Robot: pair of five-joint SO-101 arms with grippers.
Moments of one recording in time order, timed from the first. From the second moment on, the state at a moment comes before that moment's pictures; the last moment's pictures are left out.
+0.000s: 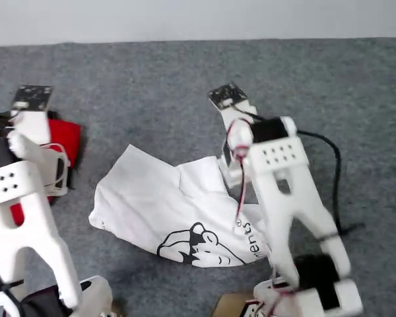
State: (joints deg) left arm -26.5 -19.7 11.8 99.2 -13.2; right arm -18.1 -3.5 7.6 85.3 9.5
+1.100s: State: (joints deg) left arm -29.8 -19.7 11.8 98.2 -13.2; right arm -28.3 28.0 -13.5 100.3 7.8
